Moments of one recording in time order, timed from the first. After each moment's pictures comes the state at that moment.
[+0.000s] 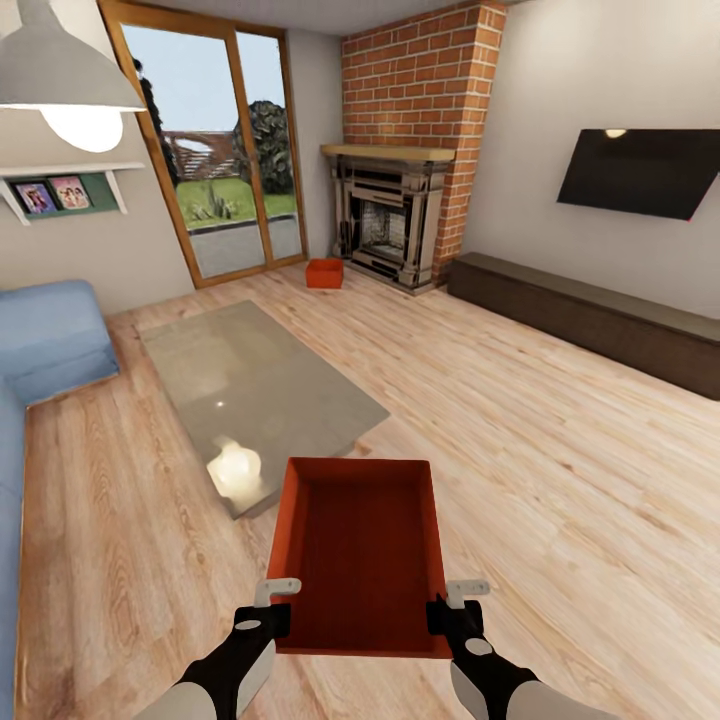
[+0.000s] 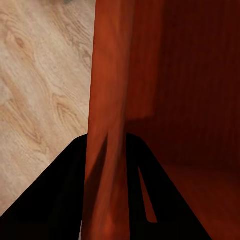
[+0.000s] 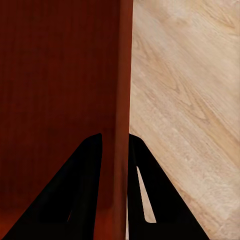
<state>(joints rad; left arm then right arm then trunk) -0.58 -0.13 -0.04 -0.29 0.04 0.07 0.25 -0.62 0.12 0.09 -0.09 -0.01 -0.28 -0.17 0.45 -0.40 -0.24</state>
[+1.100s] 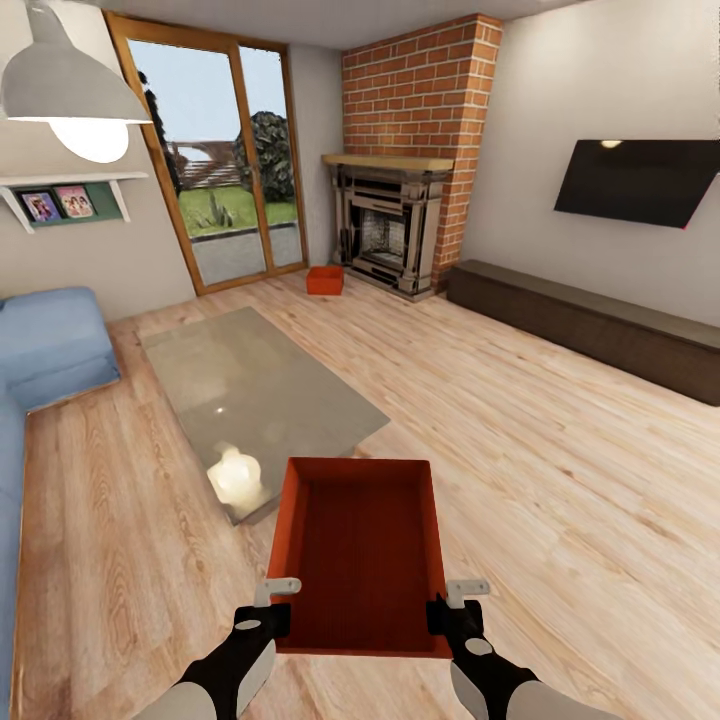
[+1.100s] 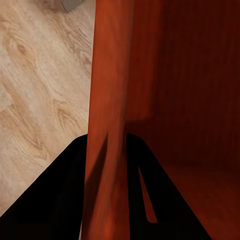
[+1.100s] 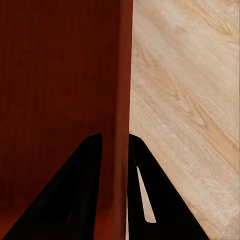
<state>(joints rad) -0.57 -0.13 -0.04 -0.29 0.04 0.07 0.25 -0.62 0.12 0.09 -0.09 -0.01 -0.28 -0.17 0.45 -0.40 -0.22</state>
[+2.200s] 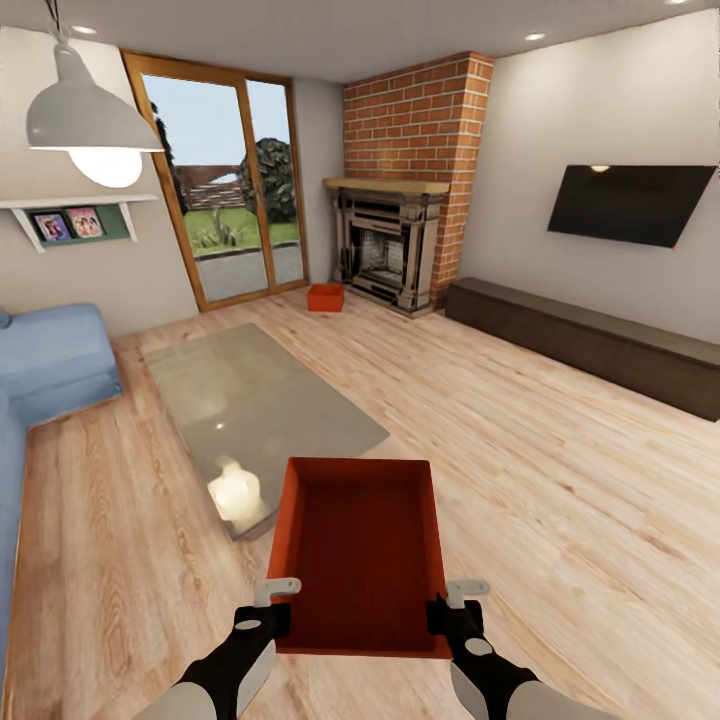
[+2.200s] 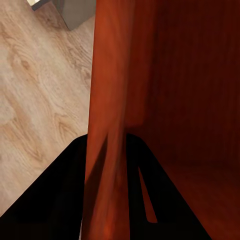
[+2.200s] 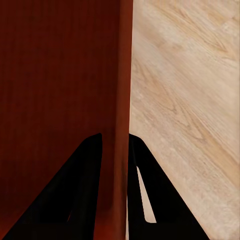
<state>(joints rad) -0.57 -0.13 -0.04 -0.29 0.04 0.07 0.25 -0.62 0.12 0.09 -0.09 -0.01 -0.28 -0.17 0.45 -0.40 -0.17</state>
